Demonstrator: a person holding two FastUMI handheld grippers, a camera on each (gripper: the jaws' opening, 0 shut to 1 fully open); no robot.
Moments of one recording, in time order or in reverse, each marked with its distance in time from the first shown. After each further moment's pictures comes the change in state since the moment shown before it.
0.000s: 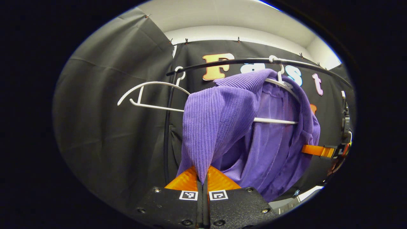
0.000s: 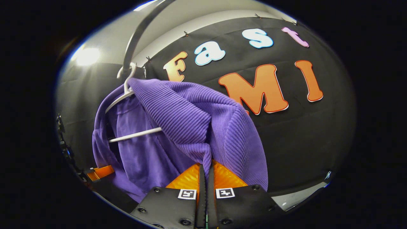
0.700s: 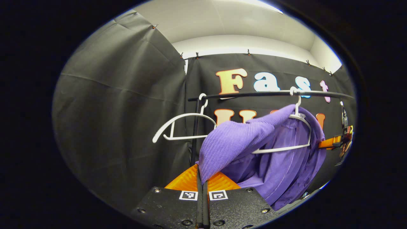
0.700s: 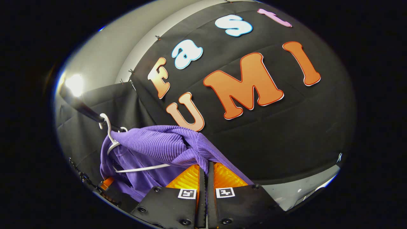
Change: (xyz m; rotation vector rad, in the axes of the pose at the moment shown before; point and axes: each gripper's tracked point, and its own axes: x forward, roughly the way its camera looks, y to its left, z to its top) left arm -0.022 0.075 0.094 0.039 -0.116 0.110; right arm 0.011 -0.053 0.079 0.241 0.093 0.046
